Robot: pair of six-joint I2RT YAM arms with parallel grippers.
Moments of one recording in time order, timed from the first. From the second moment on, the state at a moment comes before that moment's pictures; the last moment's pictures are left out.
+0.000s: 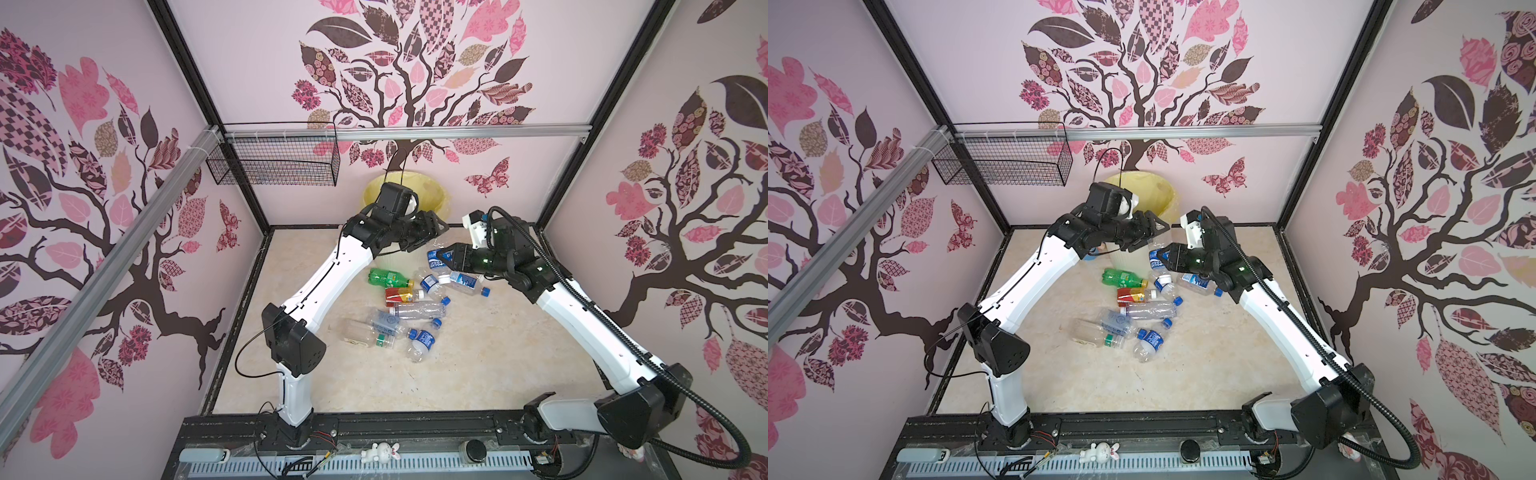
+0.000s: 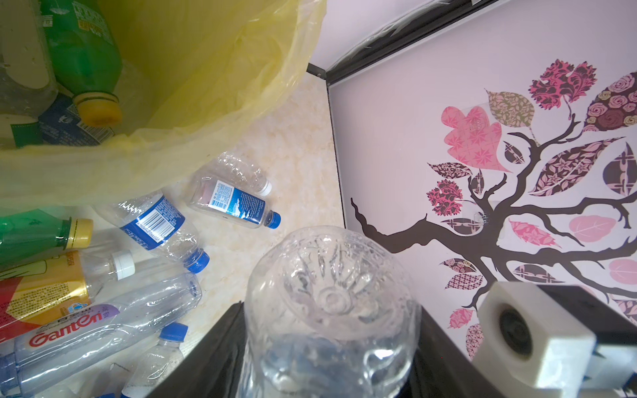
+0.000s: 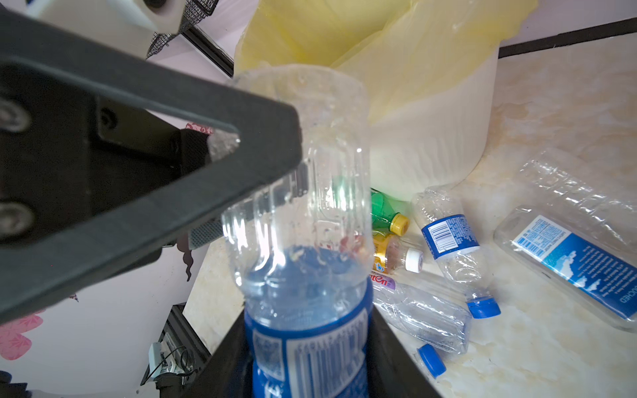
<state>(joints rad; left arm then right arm) -0.61 1.92 2.12 -0.77 0.36 -0.87 0.43 1.33 1.35 -0.53 -0.37 0.51</state>
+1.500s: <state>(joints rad) -0.41 1.76 2.38 -0.35 -0.13 -0.65 0.44 1.31 1.60 -0.62 -0.23 0.46</state>
